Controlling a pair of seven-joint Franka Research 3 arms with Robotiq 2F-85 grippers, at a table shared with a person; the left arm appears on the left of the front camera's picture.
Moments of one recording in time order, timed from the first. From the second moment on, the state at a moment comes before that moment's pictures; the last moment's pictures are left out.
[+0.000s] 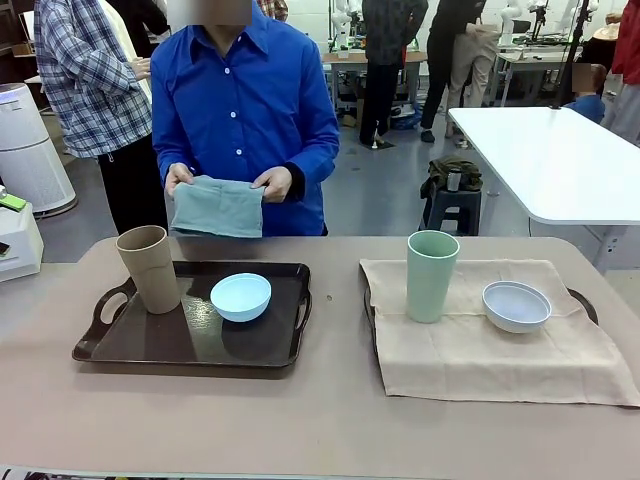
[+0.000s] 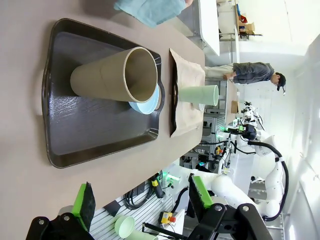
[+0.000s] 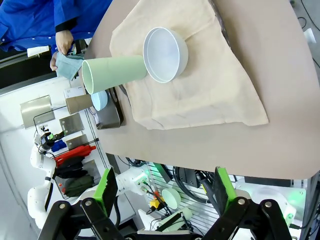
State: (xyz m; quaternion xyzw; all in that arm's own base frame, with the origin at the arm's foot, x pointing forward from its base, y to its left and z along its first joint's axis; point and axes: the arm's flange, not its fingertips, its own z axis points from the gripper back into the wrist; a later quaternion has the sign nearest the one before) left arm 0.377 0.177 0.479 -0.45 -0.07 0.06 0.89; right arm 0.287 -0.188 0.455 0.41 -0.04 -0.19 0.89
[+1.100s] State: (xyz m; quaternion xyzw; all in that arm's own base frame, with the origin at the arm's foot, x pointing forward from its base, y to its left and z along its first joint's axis) left arm 0.378 0.174 0.477 -0.44 -0.07 0.04 0.90; right arm 0.292 -0.179 0.458 0.41 -0.04 -0.18 0.89
